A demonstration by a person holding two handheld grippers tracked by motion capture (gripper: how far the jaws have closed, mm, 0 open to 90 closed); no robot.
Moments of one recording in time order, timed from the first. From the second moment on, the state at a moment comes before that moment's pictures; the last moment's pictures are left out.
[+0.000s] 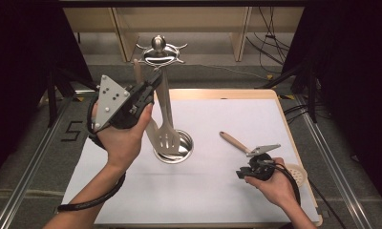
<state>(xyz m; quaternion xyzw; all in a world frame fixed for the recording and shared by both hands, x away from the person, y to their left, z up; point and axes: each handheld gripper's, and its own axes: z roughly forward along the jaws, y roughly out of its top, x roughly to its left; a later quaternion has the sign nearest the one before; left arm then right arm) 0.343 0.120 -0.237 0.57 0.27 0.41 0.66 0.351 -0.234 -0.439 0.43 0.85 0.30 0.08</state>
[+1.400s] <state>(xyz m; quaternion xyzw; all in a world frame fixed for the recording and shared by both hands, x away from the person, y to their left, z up) 0.315 0.145 -0.257 0.57 0.25 0.40 0.67 0.353 -0.237 -0.434 0.44 0.84 0.30 0.09</state>
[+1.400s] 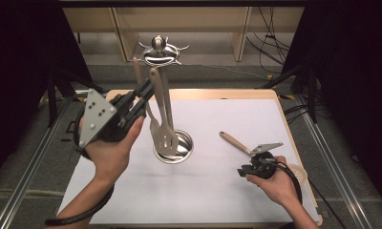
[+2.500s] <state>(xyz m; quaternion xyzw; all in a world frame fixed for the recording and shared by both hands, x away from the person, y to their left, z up) 0.282 0.234 -0.409 0.62 0.41 0.33 0.58 0.388 -0.260 -0.415 0.45 0.84 0.28 0.11</state>
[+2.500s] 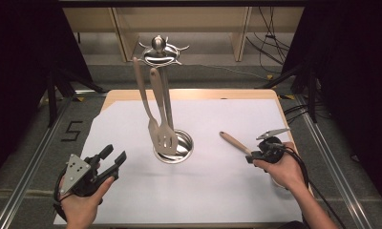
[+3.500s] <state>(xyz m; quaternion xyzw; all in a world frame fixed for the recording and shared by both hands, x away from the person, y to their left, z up) 0.281 0.235 -0.412 0.63 0.41 0.32 0.58 0.430 -0.279 -0.434 0.46 0.86 0.17 0.09</state>
